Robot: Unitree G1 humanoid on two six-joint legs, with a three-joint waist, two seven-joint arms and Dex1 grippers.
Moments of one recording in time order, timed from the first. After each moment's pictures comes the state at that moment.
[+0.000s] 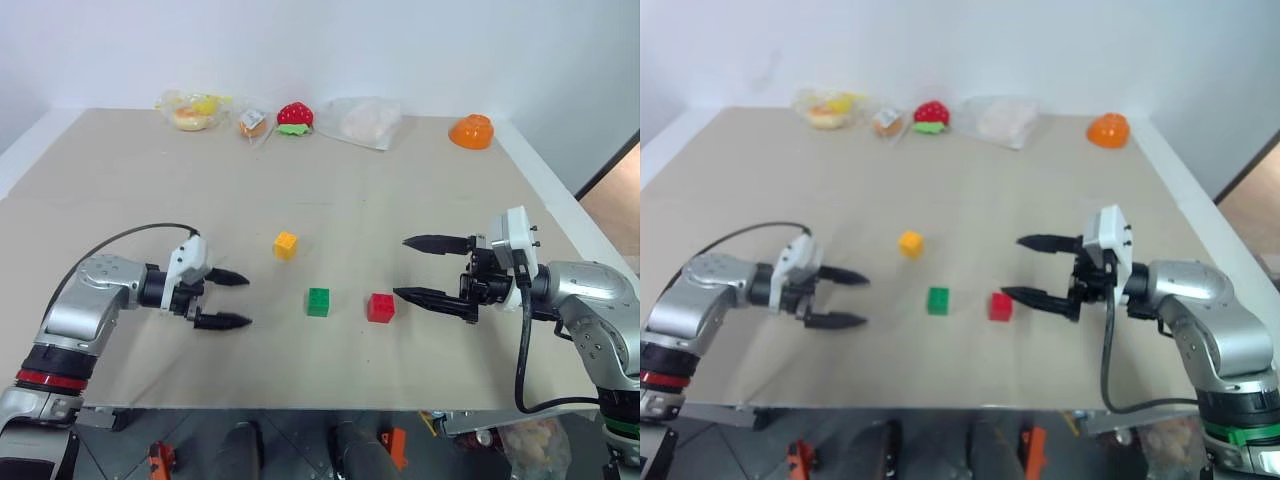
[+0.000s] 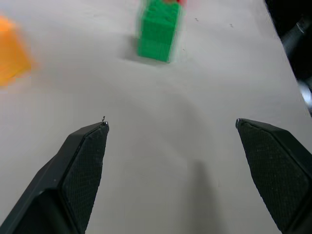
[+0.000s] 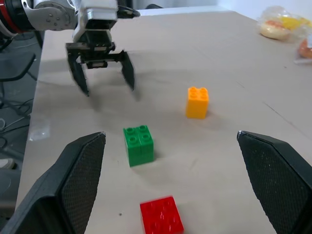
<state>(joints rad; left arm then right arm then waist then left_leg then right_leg) -0.45 0.73 -0.04 0.10 -0.39 0.38 -1.34 -0.31 -0.82 -0.16 -0.27 0.64 0.46 1.13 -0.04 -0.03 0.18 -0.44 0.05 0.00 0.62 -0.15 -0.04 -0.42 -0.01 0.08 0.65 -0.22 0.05</state>
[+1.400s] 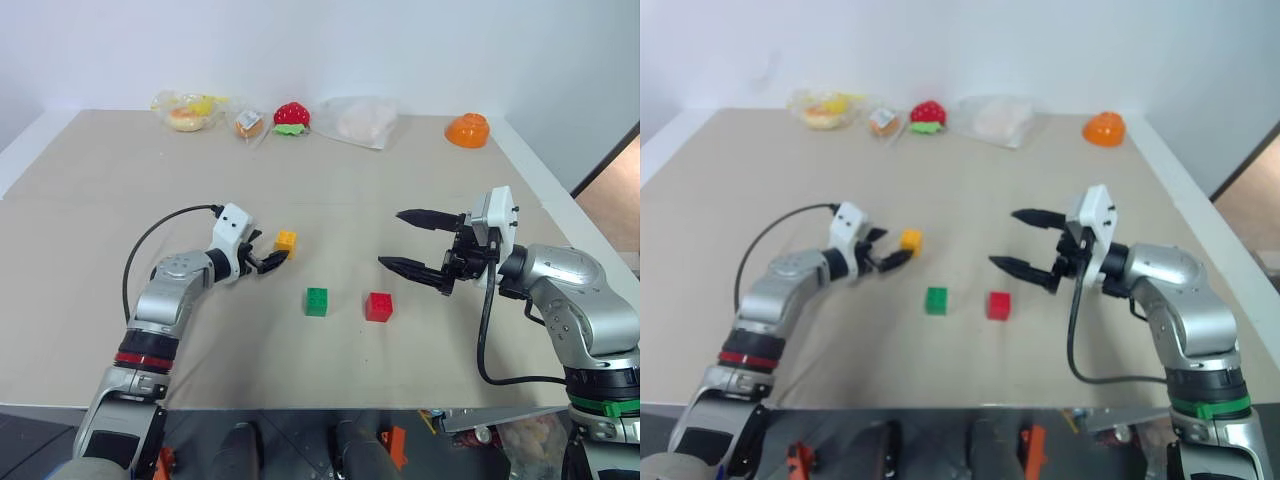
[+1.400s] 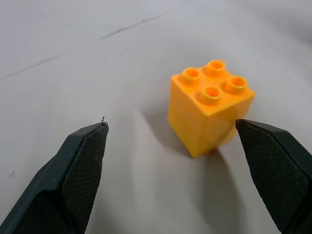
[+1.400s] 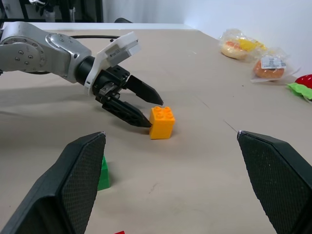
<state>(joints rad) -0.60 0.34 -0.05 0.24 -0.20 0.46 -0.68 -0.42 -0.71 -0.11 -0.19 0.54 0.40 1.03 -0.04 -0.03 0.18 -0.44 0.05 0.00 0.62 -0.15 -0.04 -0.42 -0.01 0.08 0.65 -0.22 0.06</state>
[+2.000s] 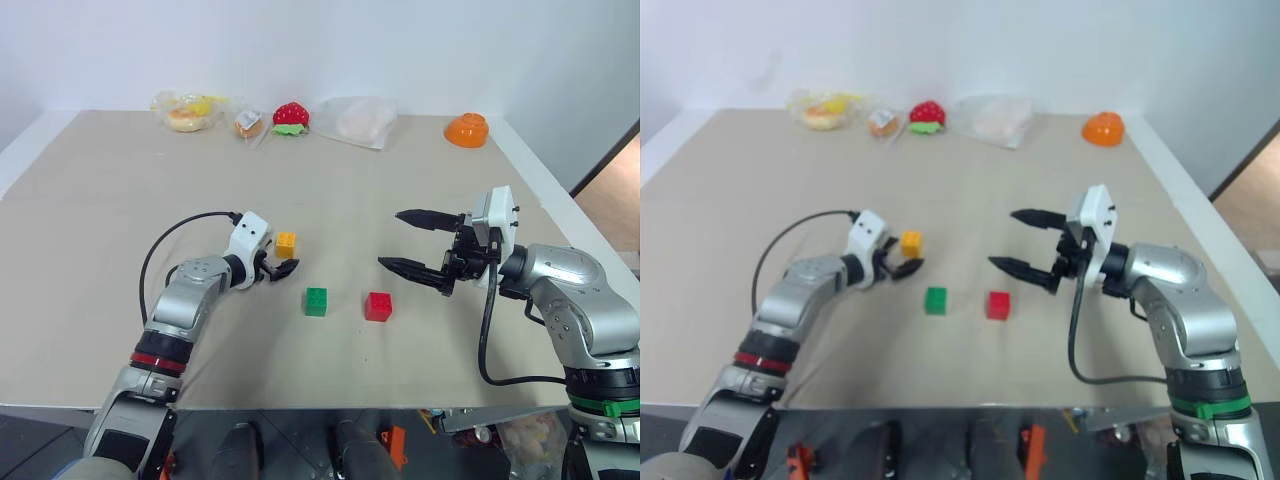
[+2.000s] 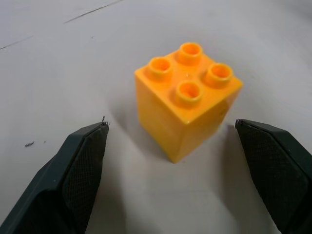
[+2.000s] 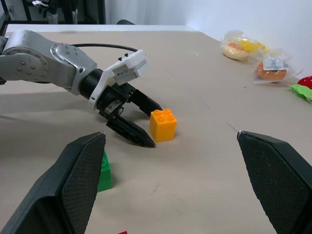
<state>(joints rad) -0.62 0.29 -0.11 0.26 -0.14 0.51 -0.57 -0.42 -0.71 -0.11 -0.19 0.54 0.40 1.04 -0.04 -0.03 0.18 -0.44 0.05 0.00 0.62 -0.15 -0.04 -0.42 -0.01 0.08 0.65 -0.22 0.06</state>
